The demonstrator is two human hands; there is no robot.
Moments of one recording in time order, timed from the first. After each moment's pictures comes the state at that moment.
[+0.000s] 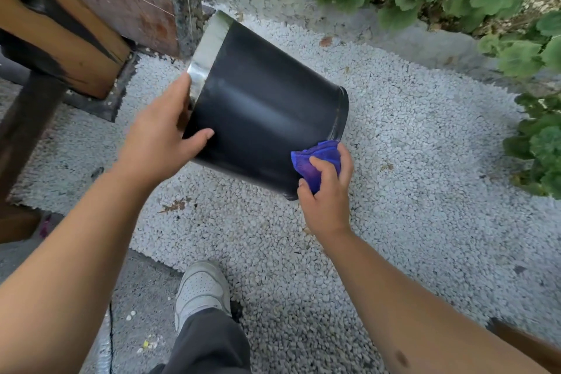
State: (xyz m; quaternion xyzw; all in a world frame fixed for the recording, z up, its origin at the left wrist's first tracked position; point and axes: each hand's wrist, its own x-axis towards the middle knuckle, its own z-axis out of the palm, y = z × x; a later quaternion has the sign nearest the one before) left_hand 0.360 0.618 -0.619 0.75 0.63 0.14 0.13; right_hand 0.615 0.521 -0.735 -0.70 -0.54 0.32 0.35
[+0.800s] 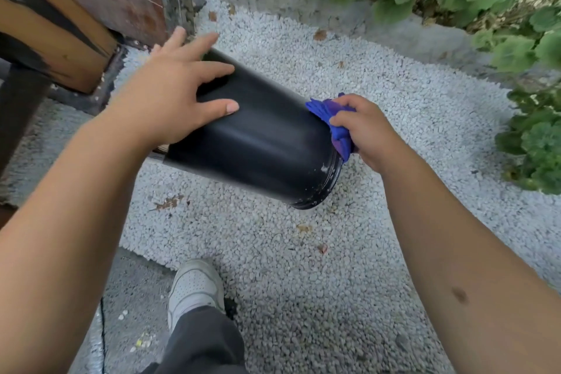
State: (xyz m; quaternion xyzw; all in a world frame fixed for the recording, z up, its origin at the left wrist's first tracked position) left_hand 0.401 0.655 -0.566 0.81 0.57 -0.01 0.15; right_hand 0.692 0.634 -0.674 -0.65 -0.40 0.58 0.28
